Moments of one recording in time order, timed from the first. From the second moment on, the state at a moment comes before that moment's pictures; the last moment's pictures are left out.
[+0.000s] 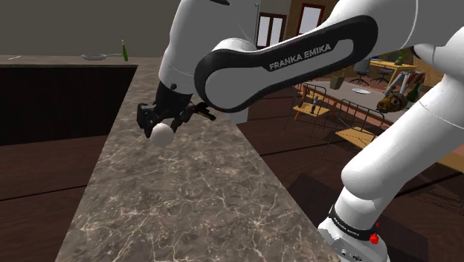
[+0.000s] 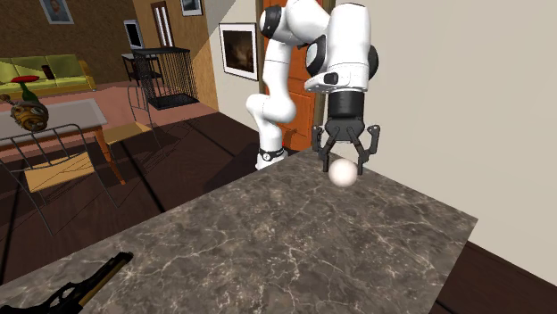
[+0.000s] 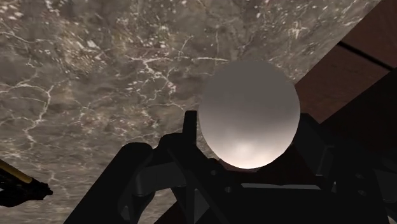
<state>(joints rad) -0.28 -0.27 0.93 -2.12 0.06 2.41 0.73</state>
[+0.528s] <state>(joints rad) -0.37 -0.12 0.87 -2.04 -0.02 2.44 0.61</state>
